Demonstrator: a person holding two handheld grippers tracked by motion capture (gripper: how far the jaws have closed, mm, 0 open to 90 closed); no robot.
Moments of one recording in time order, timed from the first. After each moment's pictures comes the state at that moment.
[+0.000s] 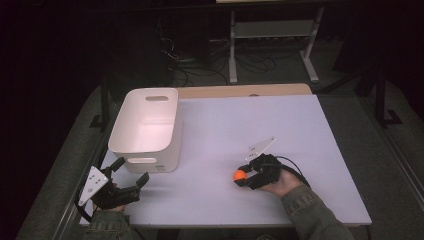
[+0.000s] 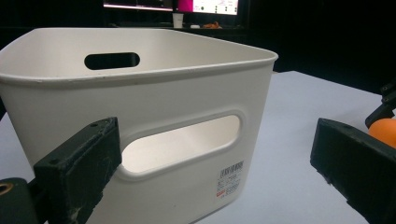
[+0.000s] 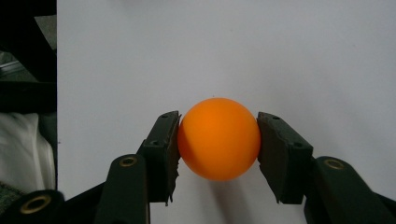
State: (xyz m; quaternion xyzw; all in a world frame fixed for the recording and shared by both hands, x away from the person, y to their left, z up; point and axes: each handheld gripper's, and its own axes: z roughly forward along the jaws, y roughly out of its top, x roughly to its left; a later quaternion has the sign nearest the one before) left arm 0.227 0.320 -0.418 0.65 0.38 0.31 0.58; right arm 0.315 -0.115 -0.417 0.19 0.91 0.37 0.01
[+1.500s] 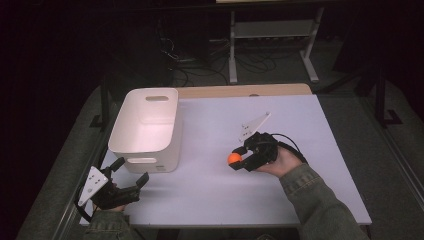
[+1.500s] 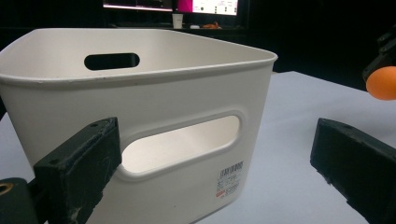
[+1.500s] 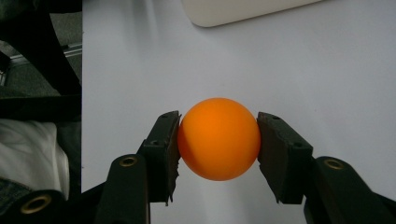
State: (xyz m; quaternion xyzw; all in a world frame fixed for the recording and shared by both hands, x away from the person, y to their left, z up) left arm 0.227 0.320 -0.418 0.65 0.38 0.31 0.58; right arm 0.338 -0.099 -0.352 0.14 0.92 0.36 0.01
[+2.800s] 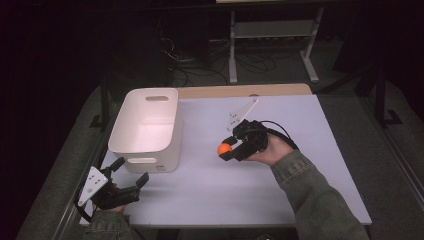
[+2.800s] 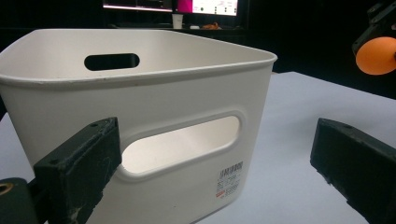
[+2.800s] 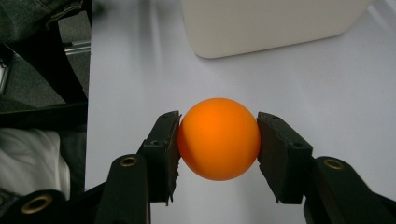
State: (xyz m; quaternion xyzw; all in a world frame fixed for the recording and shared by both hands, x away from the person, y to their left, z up) left arm 0.227 0.321 -0.418 0.65 0.38 0.31 0.58; right arm 0.350 -0.072 -0.319 0.12 0.93 0.36 0.01
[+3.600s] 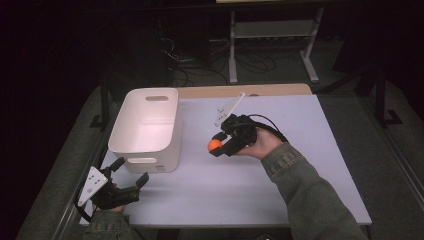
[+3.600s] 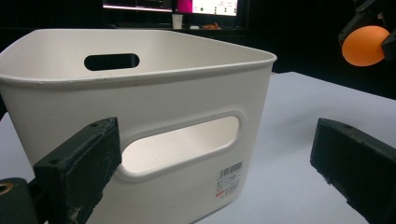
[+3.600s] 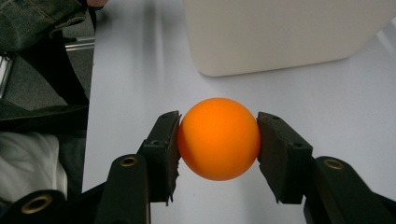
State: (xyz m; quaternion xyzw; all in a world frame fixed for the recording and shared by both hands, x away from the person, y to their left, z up) left arm 0.227 0.321 -0.417 0.65 0.38 0.31 0.58; right arm 0.360 -0.046 -0.307 0.09 0.93 0.35 0.01
